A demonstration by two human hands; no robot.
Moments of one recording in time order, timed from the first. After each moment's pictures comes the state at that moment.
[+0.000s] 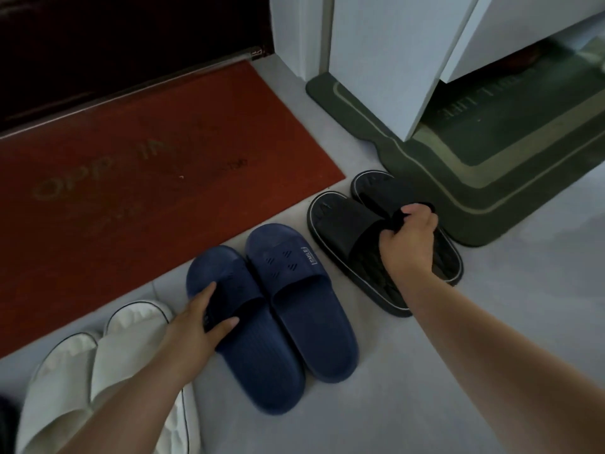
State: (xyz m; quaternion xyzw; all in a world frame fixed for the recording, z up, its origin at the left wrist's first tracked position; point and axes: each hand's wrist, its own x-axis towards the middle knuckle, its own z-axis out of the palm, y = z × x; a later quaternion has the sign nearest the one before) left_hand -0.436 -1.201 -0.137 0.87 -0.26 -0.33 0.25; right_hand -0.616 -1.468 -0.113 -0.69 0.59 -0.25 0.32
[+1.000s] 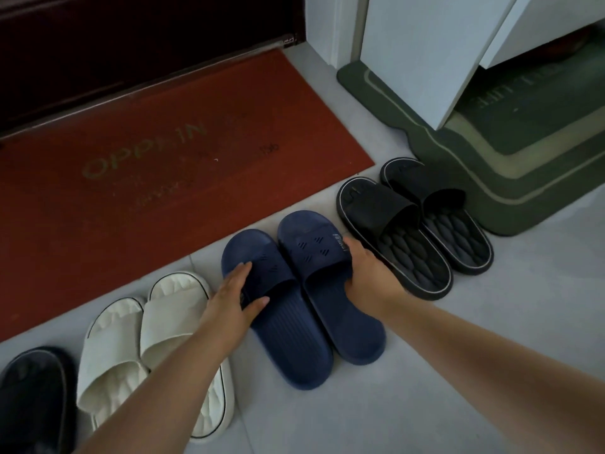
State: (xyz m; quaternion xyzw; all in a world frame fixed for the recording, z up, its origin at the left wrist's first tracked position) left_hand -0.450 -1.195 -0.125 0.86 -0.28 -0.32 0.26; right_hand -0.597 -1.375 -0.121 -0.86 0.38 0.05 0.33
